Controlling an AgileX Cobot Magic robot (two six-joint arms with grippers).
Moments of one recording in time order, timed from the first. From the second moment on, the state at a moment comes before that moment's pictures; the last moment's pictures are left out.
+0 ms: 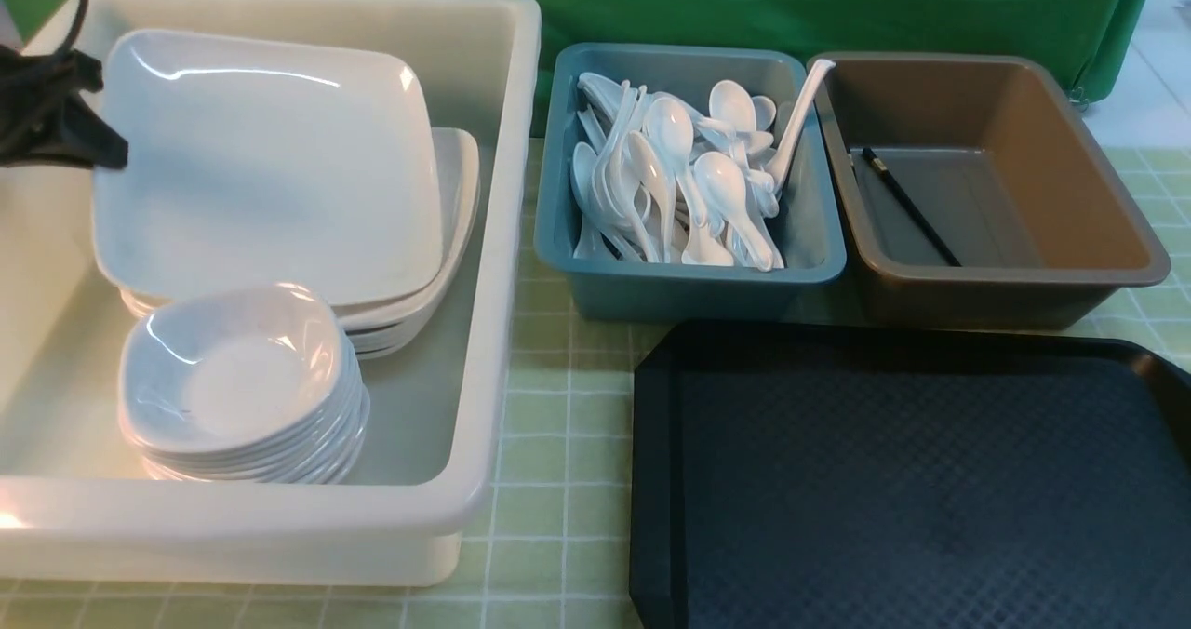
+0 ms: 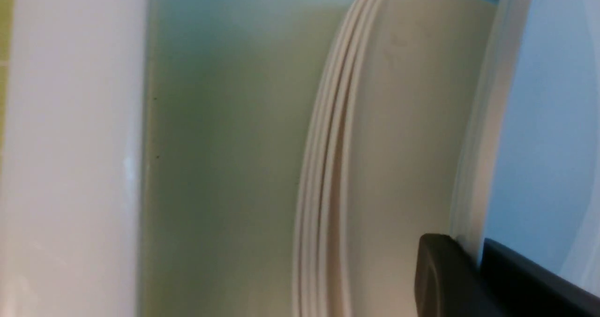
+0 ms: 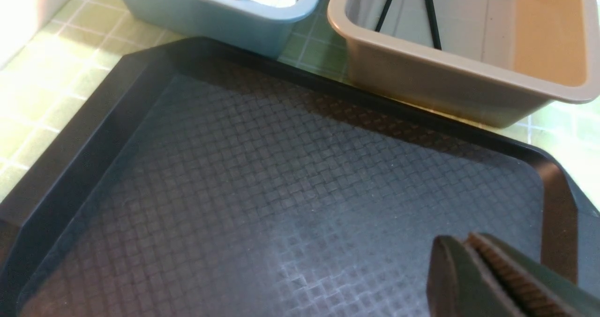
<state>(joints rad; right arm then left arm) 0.19 0.62 -0.59 0.12 0.61 -0.16 0.41 2.09 -1.84 -0.59 1.02 0.51</state>
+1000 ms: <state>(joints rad) 0.19 0.62 -0.59 0.12 0.62 -0.15 0.25 2.17 -1.90 -0.22 0.76 0.59</state>
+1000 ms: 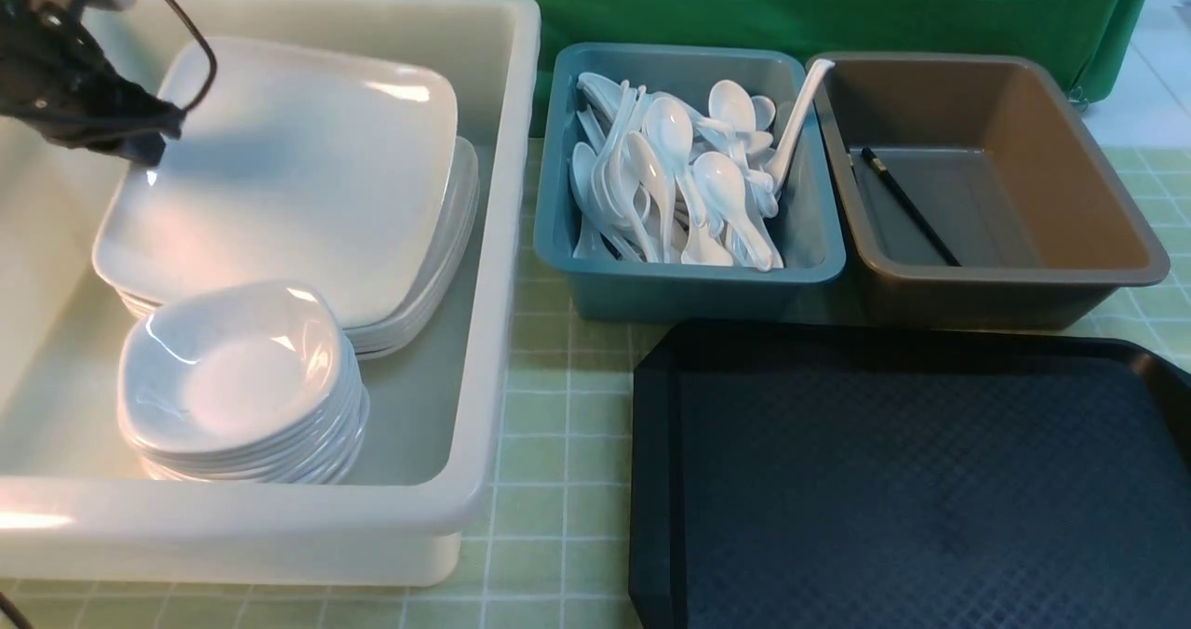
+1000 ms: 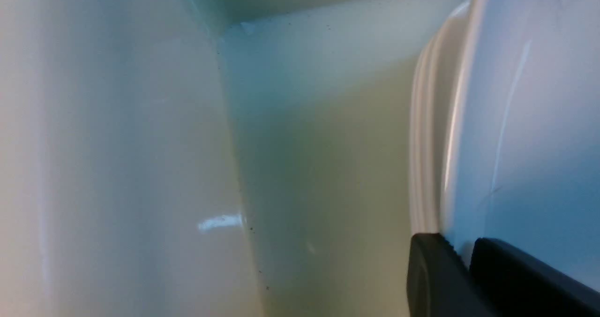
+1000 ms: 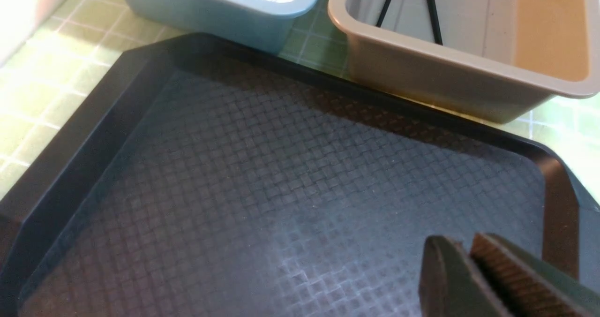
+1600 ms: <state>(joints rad) 0.19 0.62 -0.59 0.12 0.62 -0.15 0.23 2.19 -1.89 -0.19 0.76 0.51</state>
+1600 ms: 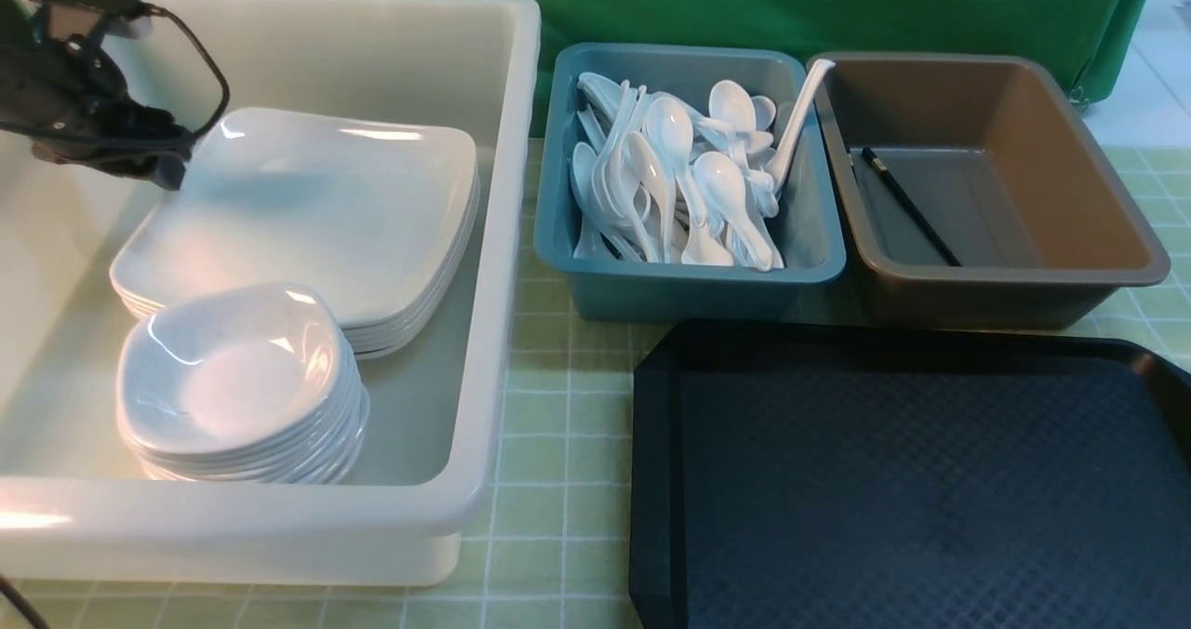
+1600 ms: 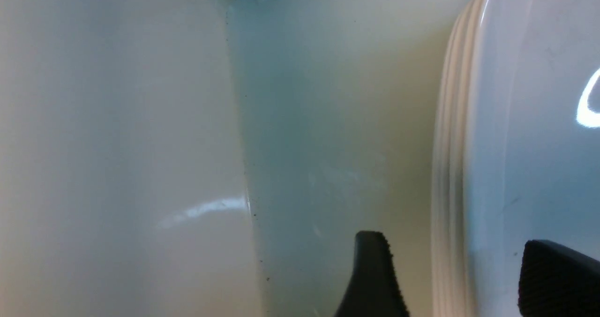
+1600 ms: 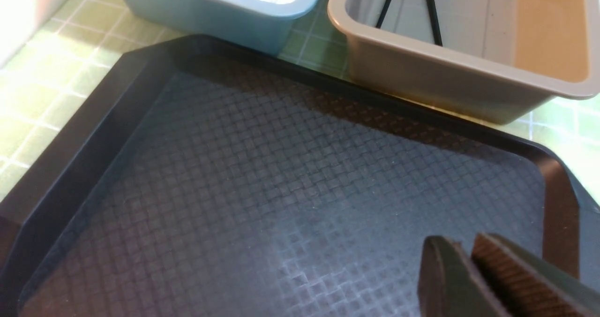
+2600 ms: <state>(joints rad) 0.19 0.22 -0.57 0.12 0.41 -0.20 0.21 1.61 -1.86 -0.30 1.22 0.24</state>
